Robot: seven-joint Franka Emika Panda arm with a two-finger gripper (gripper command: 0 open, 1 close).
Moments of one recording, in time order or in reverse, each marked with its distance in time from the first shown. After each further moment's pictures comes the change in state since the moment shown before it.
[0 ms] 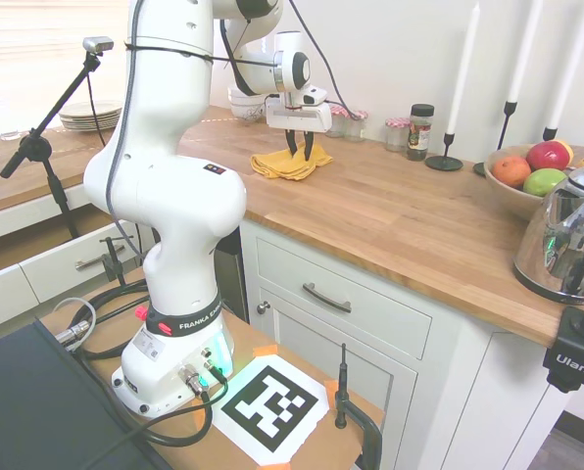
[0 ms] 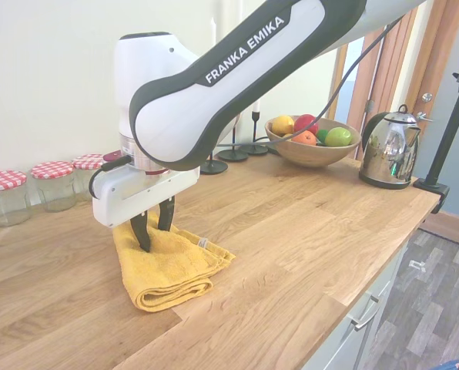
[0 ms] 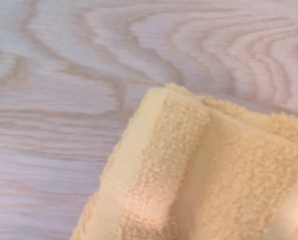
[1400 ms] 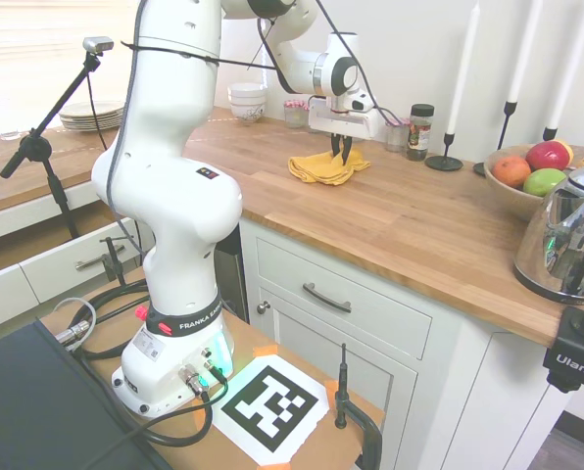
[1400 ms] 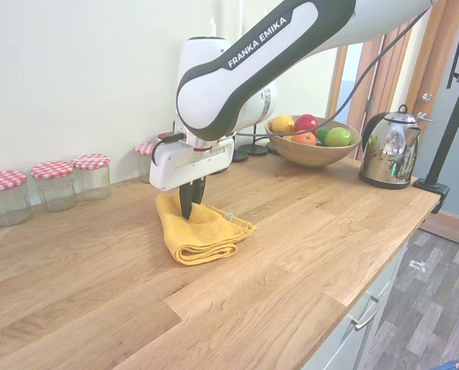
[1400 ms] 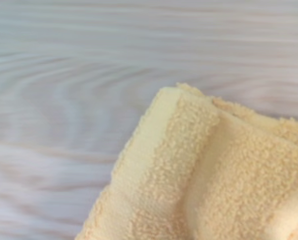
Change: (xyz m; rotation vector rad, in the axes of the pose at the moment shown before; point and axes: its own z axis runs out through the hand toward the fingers) arm 0.115 0.093 0.010 0.060 -0.051 0.063
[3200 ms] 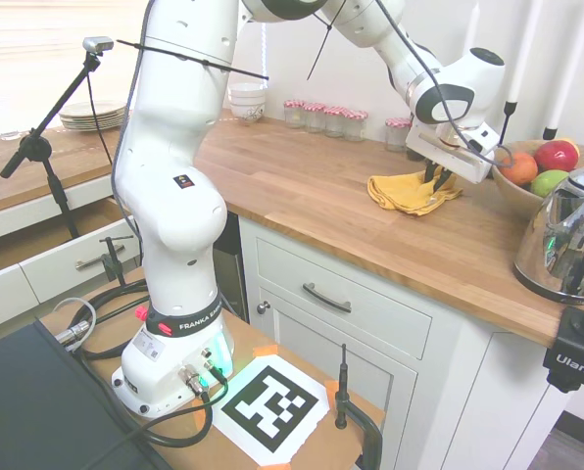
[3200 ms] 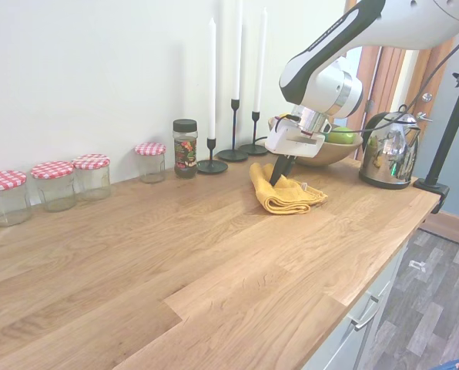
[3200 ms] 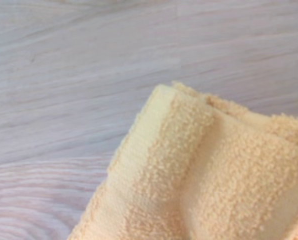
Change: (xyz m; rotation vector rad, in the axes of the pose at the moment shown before) arm 0.162 0.259 0.001 0.201 -0.069 0.211
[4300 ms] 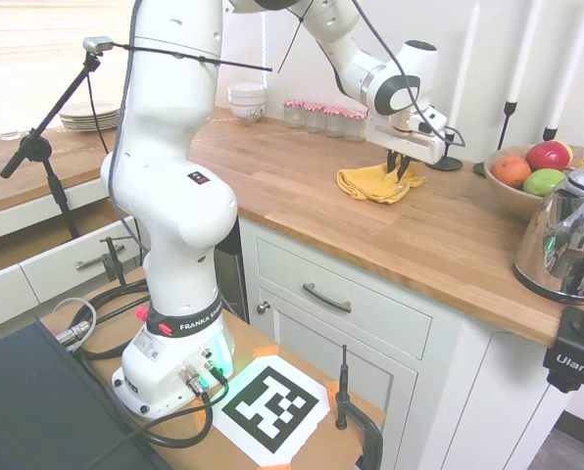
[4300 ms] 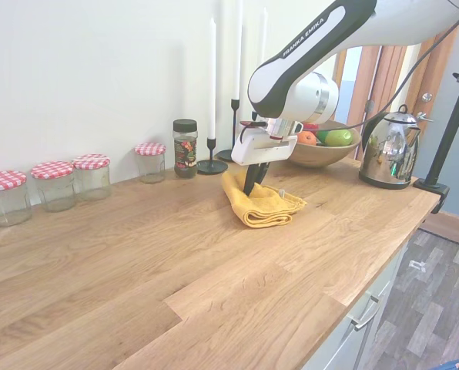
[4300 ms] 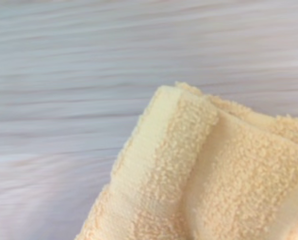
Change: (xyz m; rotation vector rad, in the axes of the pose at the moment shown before) arm -0.096 -0.095 0.027 -0.093 0.062 -0.118
